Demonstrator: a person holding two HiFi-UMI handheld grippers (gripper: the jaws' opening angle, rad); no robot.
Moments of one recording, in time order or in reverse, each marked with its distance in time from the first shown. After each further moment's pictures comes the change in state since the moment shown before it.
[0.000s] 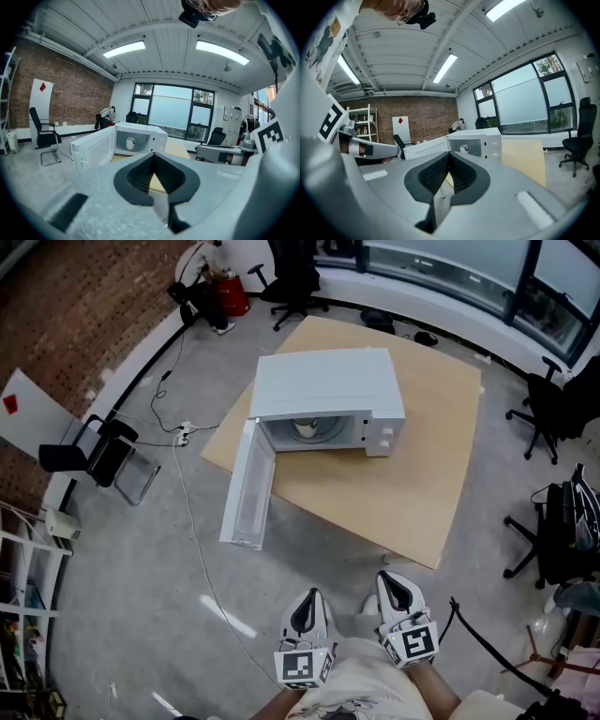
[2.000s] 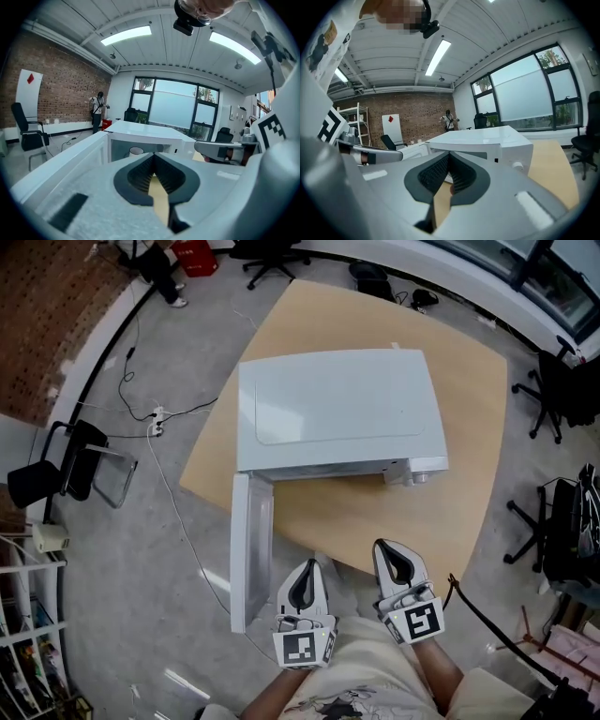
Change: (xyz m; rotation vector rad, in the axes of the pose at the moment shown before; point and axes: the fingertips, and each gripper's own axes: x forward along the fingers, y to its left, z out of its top) left arm 0.258 0.118 0.073 -0.009 0.039 -0.043; right arm 0.272 -0.093 0.044 0.037 0.037 -0.020
